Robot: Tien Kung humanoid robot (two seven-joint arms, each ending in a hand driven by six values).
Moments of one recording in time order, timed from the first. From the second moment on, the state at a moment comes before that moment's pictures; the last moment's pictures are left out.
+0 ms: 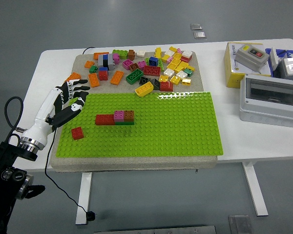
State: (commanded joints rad) left arm -0.13 0.18 -1.30 -1.44 1.35 -0.04 -0.23; right arm 0.03 -0.07 2.02 0.18 -1.88 0.09 -0.29
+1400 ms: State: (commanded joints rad) left arm -0.15 0.16 -1.28 -1.34 1.04 -0.09 -0.18; right arm 0.03 -0.07 2.01 0.18 -1.86 0.08 -0.29
